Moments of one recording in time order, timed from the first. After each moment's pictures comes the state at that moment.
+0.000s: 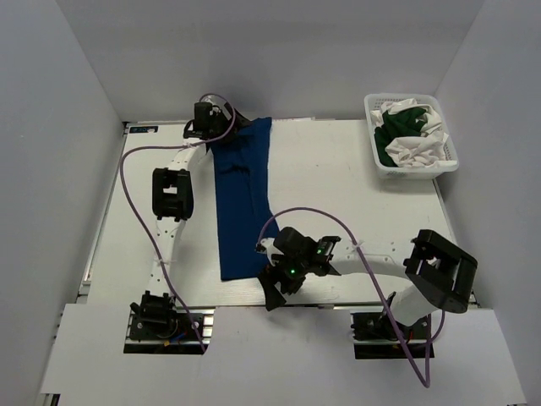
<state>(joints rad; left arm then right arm) -0.14 2.76 2.42 -0.13 0.42 -0.77 1.13 1.51 0.74 -0.23 -0.45 0.37</state>
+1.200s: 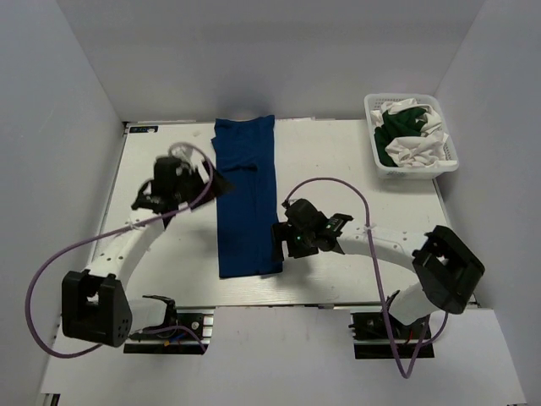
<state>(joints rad) -0.19 1.25 0.98 -0.23 0.35 -0.65 0.94 1.47 0.85 -0.35 -0.06 0.62</state>
